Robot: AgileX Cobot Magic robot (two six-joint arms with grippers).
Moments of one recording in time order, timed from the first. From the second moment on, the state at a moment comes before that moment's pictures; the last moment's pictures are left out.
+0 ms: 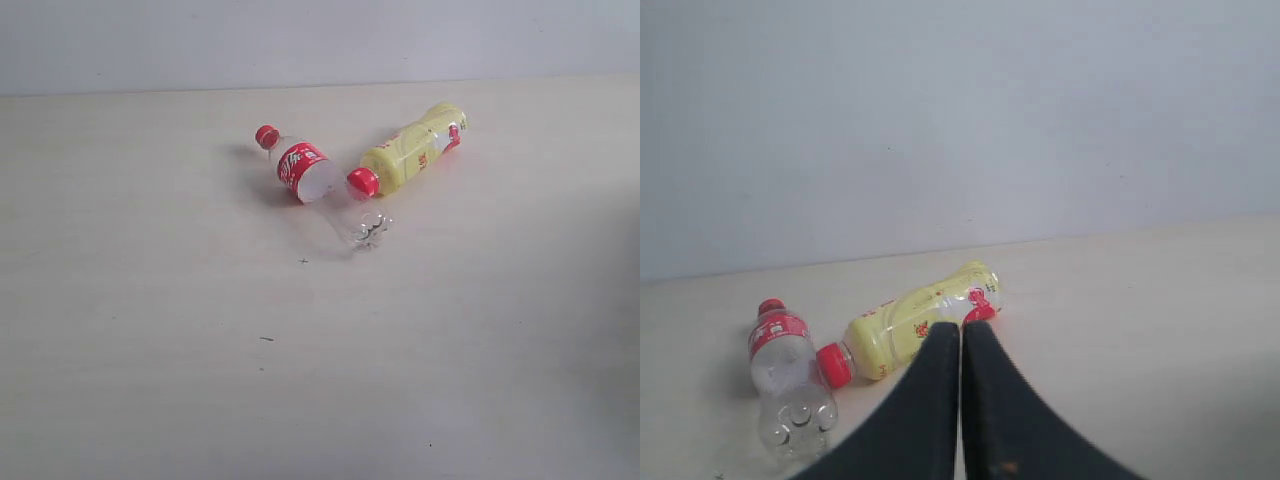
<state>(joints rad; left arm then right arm) 0.04 0.01 0.00 0.00 0.13 0.03 0.15 0.16 -0.05 0.69 0.07 -0.50</state>
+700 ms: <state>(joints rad) 0.04 0.01 0.00 0.00 0.13 0.03 0.15 0.11 0.00 0.75 0.06 -0.49</state>
